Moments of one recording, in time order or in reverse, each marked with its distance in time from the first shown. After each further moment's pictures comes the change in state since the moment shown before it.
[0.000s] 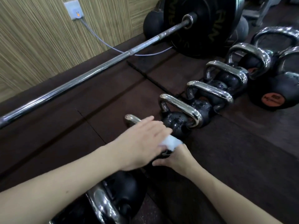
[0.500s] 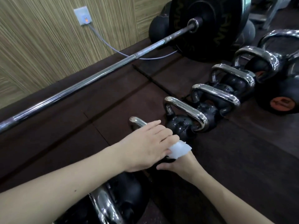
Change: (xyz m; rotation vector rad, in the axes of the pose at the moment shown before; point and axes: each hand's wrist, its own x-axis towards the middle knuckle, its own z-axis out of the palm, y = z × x) left_hand 0.002 0.004 -0.008 0.021 -0.065 0.045; right_hand 0.009 0.021 0.013 0.128 0.028 -0.030
